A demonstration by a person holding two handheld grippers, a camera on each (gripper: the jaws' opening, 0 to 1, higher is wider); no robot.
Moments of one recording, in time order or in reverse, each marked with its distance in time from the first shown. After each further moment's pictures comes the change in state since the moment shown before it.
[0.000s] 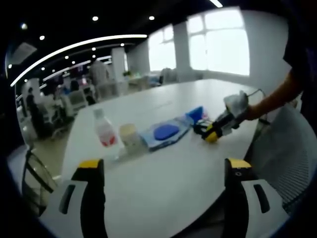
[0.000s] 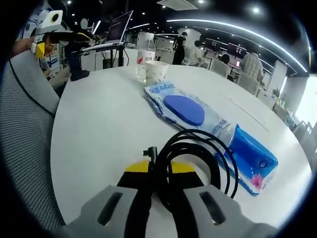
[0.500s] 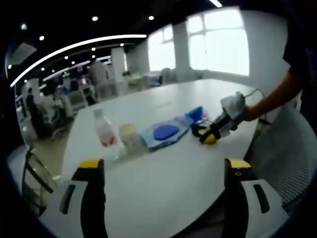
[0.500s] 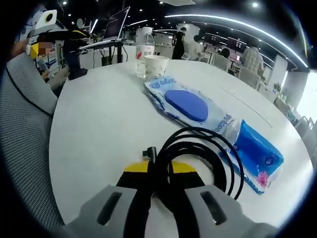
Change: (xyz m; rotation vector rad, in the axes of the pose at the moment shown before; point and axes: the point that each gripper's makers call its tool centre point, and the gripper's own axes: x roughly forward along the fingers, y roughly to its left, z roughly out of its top) left arm 0.000 0.001 -0.001 0.002 -0.001 -0.001; right arm 0.008 0.006 -0.003 0.020 0.044 0.014
